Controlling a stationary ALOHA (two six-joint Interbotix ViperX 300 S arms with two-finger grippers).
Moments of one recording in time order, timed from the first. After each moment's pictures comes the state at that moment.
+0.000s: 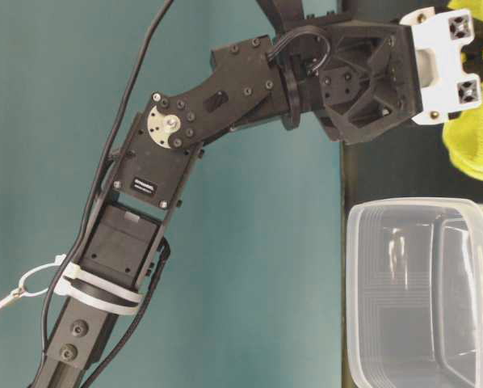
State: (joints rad) left arm 0.00 0.66 -0.28 0.04 0.83 0.15; right arm -0.10 -1.37 1.18 0.02 0.25 0.12
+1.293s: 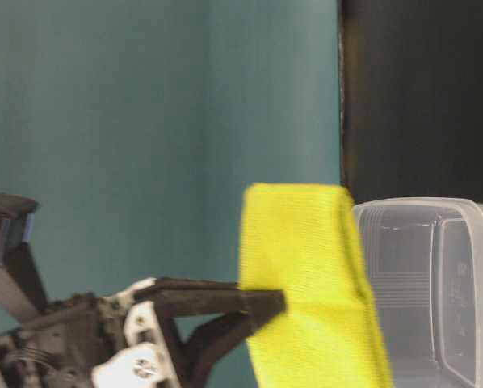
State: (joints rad) left arm 0.04 -0.08 0.34 0.04 0.84 0.13; right arm -0.11 -1.39 1.18 0.01 0.18 0.12
